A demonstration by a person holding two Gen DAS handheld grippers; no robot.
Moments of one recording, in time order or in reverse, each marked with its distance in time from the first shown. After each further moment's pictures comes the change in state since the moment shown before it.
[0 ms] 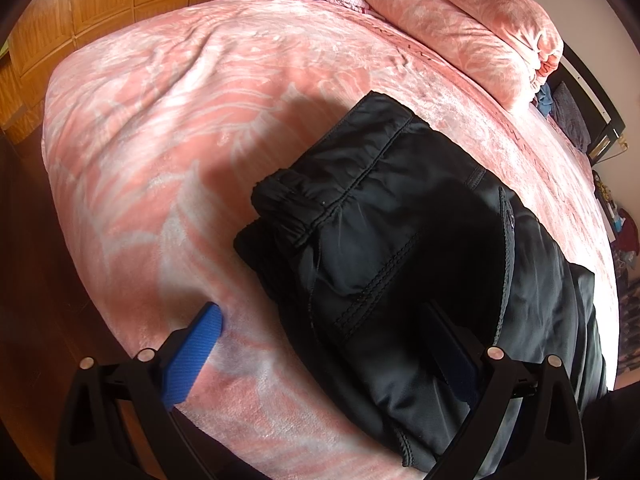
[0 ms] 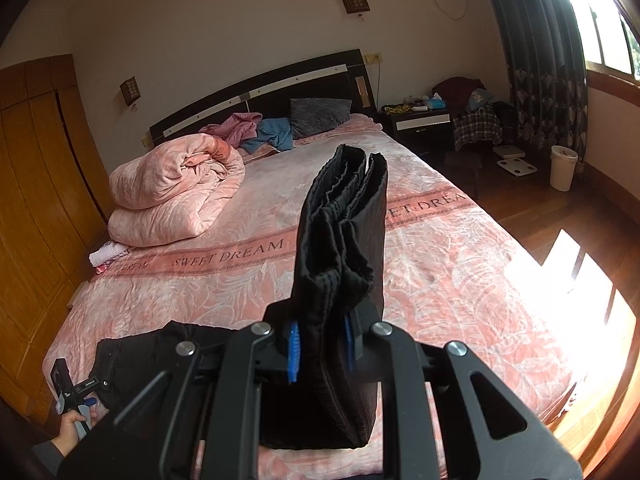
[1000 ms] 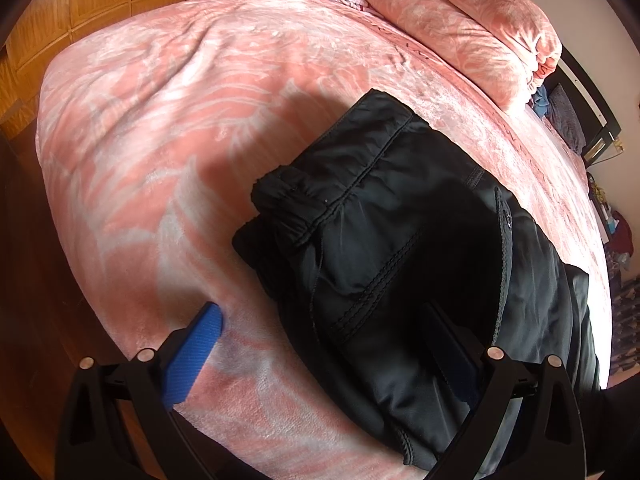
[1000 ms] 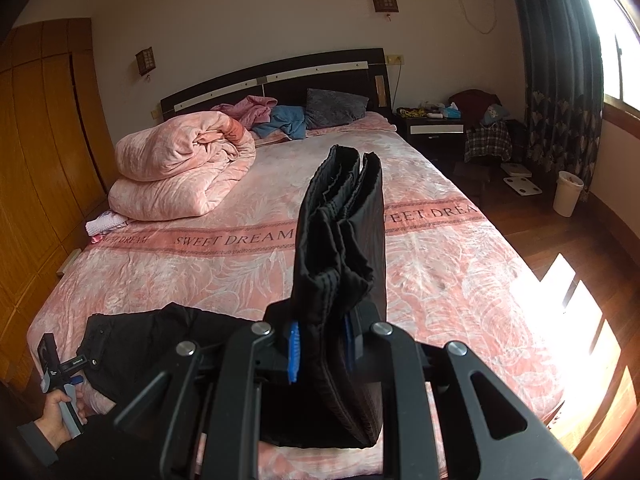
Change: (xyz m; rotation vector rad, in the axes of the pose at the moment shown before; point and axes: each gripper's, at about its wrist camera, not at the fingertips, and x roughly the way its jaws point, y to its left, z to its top) left arm 0.002 0.005 0.000 -0.008 0.012 -0.028; right arm 0.012 0.046 -0.002 -0.123 0.032 -0.022
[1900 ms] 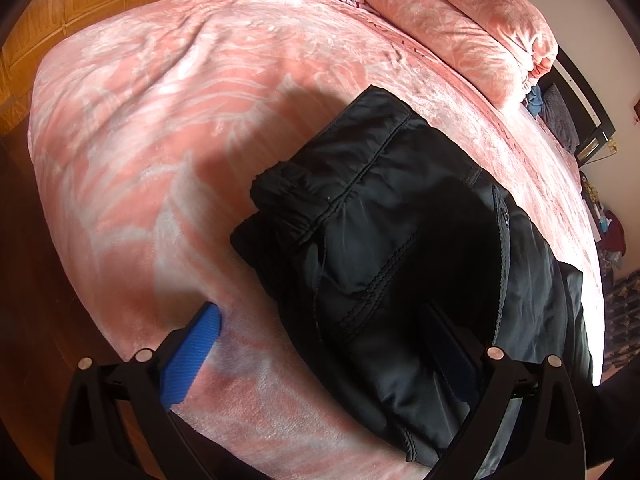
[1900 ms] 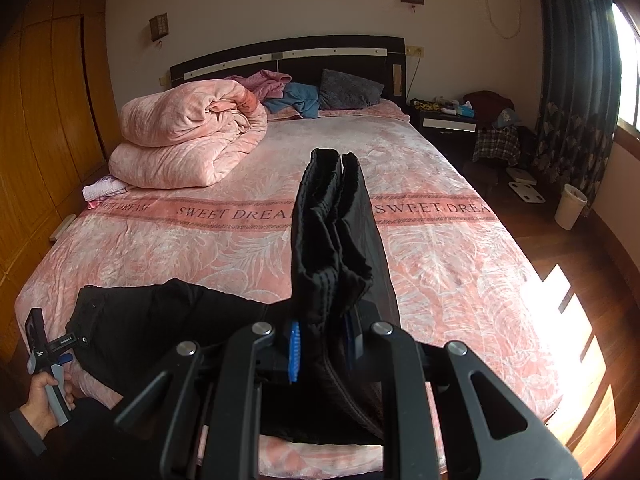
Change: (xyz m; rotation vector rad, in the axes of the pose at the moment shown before) left arm 0.001 0.005 0.001 -0.002 0.017 -0.037; right arm 0.027 0.053 -0.004 -0.095 0.071 -0.020
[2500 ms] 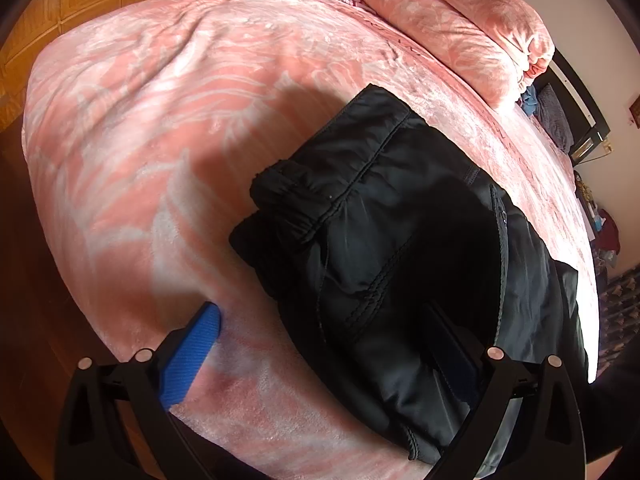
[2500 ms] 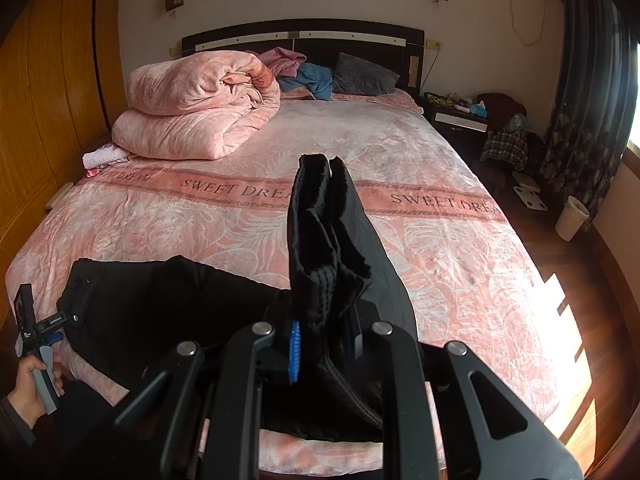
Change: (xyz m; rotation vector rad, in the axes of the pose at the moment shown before) left arm -0.001 0.003 -0.002 0.000 0.007 -0.028; right arm 0.025 0.041 -0.003 -0.088 0.068 -0.016
